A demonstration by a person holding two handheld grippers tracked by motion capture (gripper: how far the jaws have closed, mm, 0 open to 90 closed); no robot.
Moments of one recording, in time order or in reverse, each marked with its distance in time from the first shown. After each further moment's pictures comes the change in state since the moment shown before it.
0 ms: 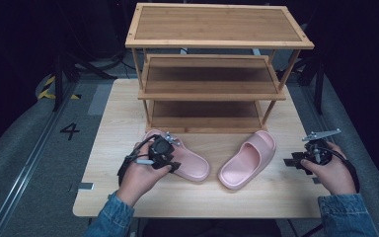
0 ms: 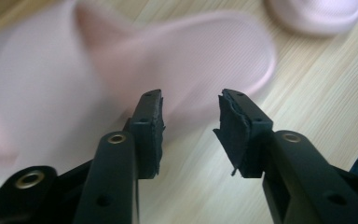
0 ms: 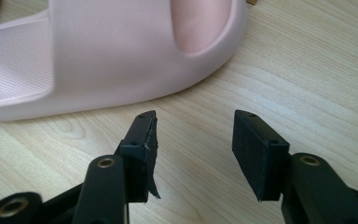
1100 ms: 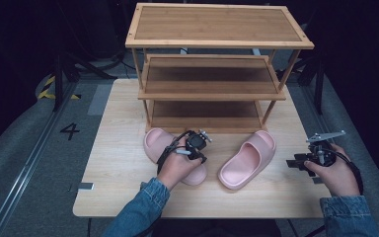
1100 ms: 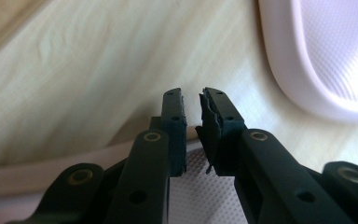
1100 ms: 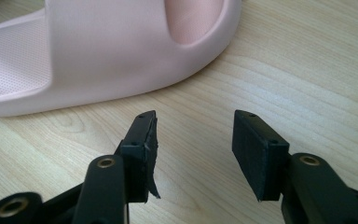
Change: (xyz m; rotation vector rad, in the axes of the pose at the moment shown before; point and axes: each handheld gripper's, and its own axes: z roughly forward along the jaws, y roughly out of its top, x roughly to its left) left arm -0.007 0.048 0.080 0.070 -0.044 0.014; right arm -0.005 -0.007 -0.005 -0.013 0.010 0.021
